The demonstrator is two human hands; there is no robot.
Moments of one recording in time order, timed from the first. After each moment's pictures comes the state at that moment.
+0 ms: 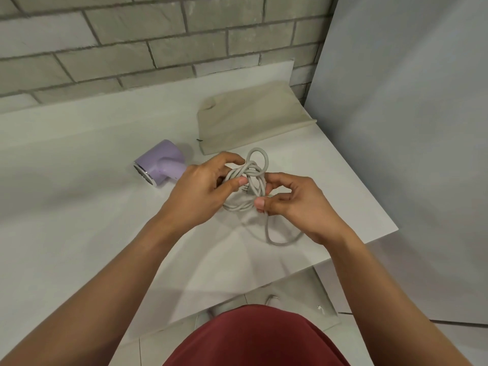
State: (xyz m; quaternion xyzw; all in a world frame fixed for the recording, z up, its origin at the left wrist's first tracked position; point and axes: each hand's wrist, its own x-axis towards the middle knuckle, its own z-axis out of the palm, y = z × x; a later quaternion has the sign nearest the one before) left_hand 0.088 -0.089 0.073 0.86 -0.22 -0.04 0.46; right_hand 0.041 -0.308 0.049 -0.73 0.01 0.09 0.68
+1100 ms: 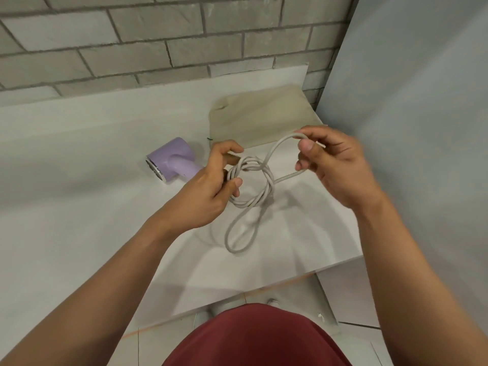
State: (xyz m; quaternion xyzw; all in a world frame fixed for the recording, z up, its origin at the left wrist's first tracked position) left_hand 0.076 -0.080 0.083 0.84 -0.27 -0.06 0.47; right_hand 0.080 -0.344 0.093 -0.67 -0.11 -0.05 0.74
